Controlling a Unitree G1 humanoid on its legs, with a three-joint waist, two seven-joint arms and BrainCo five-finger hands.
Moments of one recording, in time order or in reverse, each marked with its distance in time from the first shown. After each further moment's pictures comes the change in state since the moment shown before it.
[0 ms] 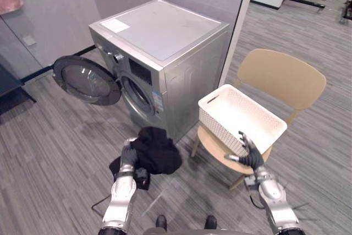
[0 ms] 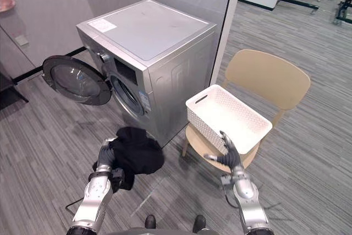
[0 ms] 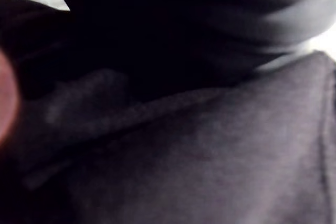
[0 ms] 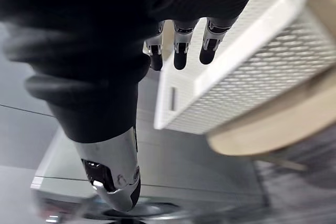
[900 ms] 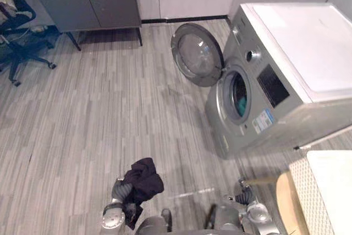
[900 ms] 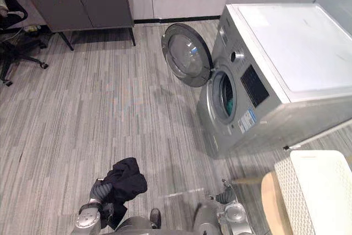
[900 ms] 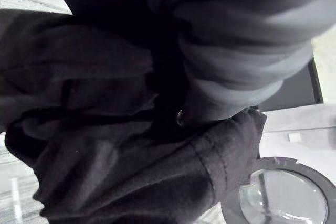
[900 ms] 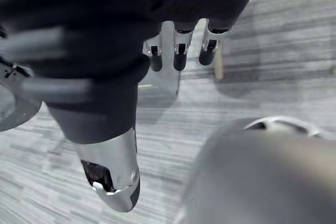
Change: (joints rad) left arm 0.070 0.002 0.055 0.207 0.012 0.049 -0.035; right arm -0.088 0.106 -0.058 0.441 -0.068 0.086 -0.107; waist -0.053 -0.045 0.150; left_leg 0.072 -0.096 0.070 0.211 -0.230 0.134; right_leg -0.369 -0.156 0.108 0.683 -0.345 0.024
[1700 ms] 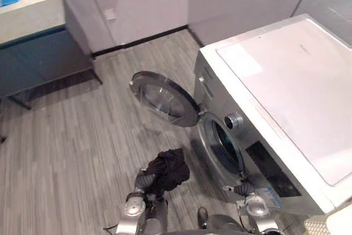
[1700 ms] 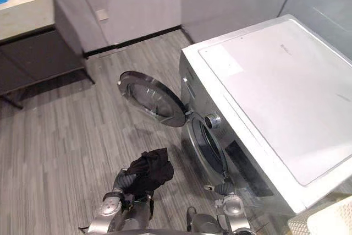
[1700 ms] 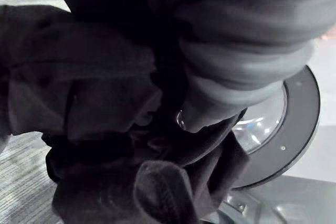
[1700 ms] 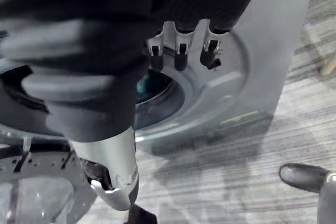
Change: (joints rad) left arm -0.064 -0.107 -0.094 0.092 0.048 -0.005 -0.022; right arm 0.024 0.012 -0.024 -0.085 0.005 -0.004 -0.022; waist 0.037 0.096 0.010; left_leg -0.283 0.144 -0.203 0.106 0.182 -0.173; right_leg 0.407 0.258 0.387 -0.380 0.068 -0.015
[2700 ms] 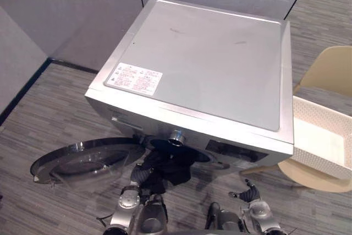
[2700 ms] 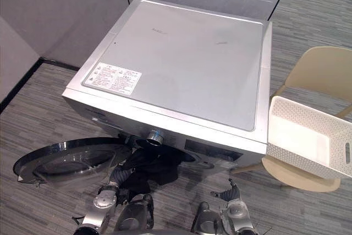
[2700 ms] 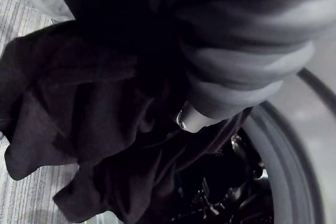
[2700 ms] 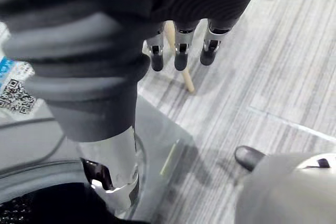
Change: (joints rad) left arm -0.072 0.113 -0.036 0.021 0.000 0.017 0.002; right arm -0.071 -0.024 0.001 0.175 0.015 0.014 -0.050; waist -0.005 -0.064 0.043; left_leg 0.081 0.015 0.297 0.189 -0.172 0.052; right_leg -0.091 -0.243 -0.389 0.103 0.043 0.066
